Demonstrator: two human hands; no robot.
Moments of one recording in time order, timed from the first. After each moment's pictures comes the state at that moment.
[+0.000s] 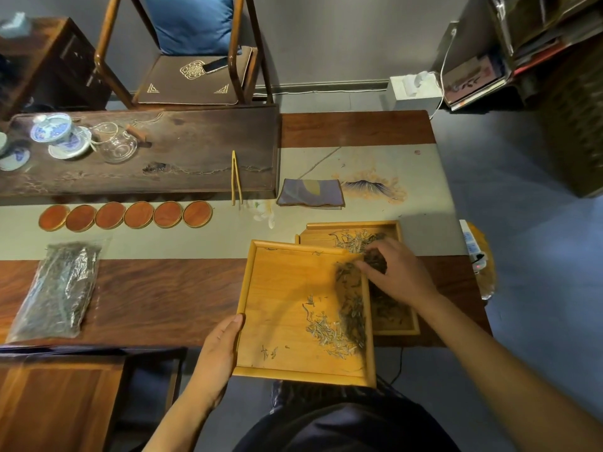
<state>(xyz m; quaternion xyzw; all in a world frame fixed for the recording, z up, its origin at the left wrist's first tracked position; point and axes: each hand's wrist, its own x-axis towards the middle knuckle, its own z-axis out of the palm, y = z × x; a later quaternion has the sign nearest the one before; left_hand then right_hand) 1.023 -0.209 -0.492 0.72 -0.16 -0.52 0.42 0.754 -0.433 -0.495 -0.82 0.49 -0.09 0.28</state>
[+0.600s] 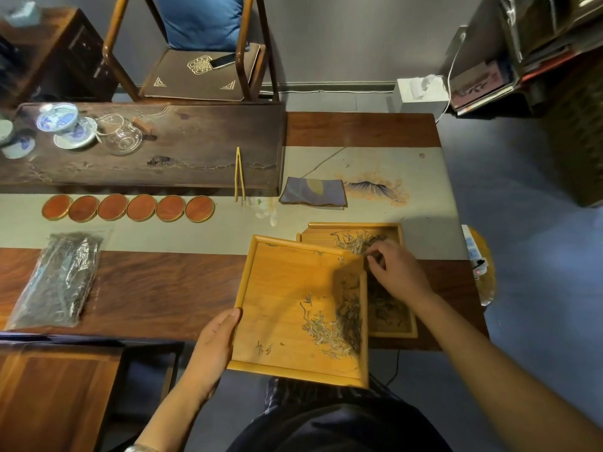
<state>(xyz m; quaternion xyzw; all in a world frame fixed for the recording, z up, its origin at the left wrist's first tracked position) 1.026 -0.212 -0.487 0.72 -0.17 -0.52 0.43 0.759 -0.441 -0.503 -0.81 0.50 -0.09 0.29</state>
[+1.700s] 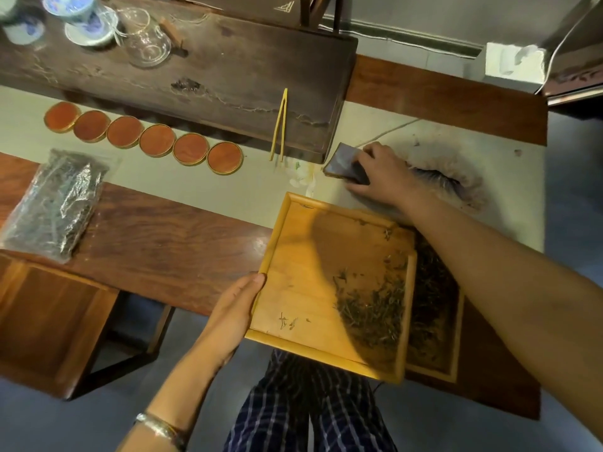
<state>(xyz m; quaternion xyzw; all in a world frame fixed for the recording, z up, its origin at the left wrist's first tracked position) 1.025 -0.250 -0.504 0.70 -0.09 -0.53 0.47 0.926 -0.585 -0.545 -0.94 0.32 0.05 0.11</state>
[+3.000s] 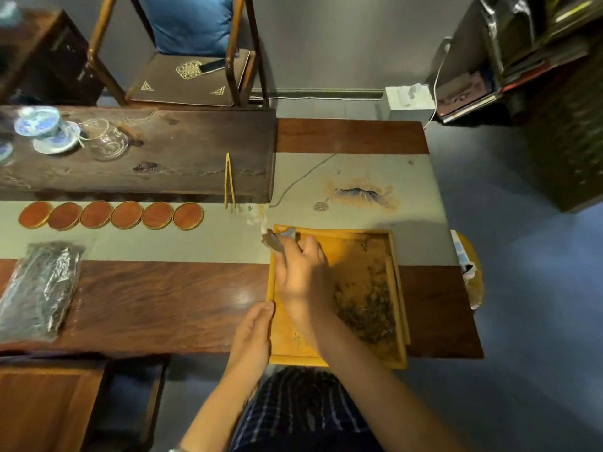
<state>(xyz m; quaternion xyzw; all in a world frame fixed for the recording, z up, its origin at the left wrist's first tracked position) 0.962 -0.260 -0.467 0.71 -0.19 -0.50 0.46 0.901 -0.369 -0.433 -0.80 0.54 -0.15 0.24</state>
